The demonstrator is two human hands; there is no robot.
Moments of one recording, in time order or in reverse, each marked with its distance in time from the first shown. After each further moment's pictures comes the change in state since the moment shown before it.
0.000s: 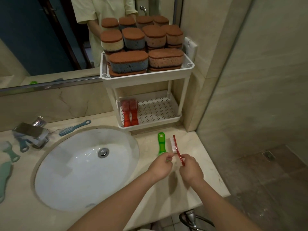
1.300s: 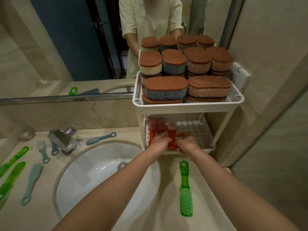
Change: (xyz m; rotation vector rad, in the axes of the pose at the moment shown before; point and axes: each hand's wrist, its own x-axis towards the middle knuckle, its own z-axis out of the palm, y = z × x) left_hand 0.059 0.088 -0.155 -0.314 0.318 0.002; right_hand 0.123 -0.197 -0.029 0.486 -0.196 -0.065
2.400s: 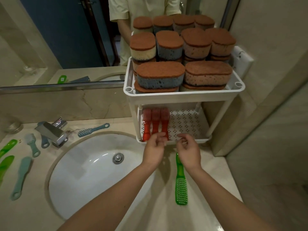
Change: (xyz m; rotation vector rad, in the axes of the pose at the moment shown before) left_hand -0.001 -0.066 0.020 -0.096 0.190 0.152; right_hand -0.023 0.073 0.004 -0.045 0.275 -0.369
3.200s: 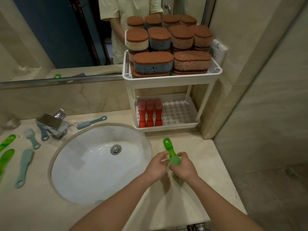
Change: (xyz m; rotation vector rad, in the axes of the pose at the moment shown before) left_hand -0.098 -0.045 -0.002 0.250 -0.345 -0.196; right_hand -0.102 0.033 -0.023 -0.307 -0.330 0.355
